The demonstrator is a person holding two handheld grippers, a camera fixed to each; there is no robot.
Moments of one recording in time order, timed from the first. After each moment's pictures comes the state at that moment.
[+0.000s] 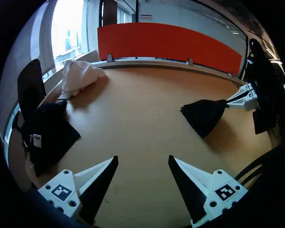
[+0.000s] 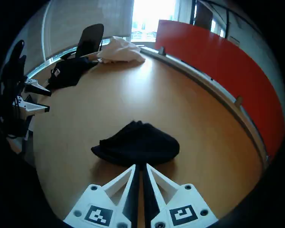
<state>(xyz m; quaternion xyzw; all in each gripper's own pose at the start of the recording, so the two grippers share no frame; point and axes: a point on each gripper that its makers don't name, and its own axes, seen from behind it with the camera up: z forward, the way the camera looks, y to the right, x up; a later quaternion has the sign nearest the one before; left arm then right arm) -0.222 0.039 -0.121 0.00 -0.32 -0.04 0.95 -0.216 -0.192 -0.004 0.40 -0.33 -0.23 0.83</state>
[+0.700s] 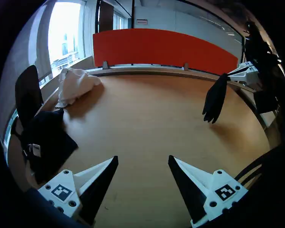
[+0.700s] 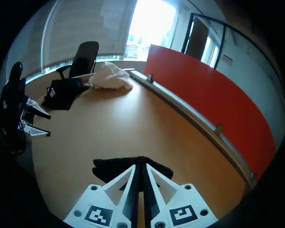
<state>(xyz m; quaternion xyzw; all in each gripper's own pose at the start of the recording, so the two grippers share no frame) -0.201 0.048 -0.105 -0.02 -0.30 -0.04 0.95 -0.115 -0.176 0.036 0.37 -0.26 -0.24 0.86</state>
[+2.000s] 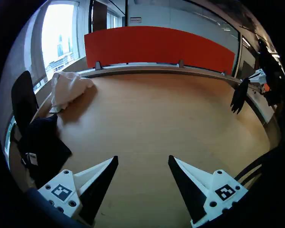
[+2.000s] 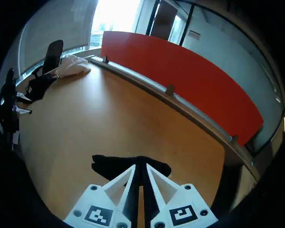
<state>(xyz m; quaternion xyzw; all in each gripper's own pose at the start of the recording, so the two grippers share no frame) -0.201 0.067 -0.084 -0.04 -0.31 -0.02 0.95 -0.109 0.076 0.058 0.25 -0.33 -0.22 0.88</state>
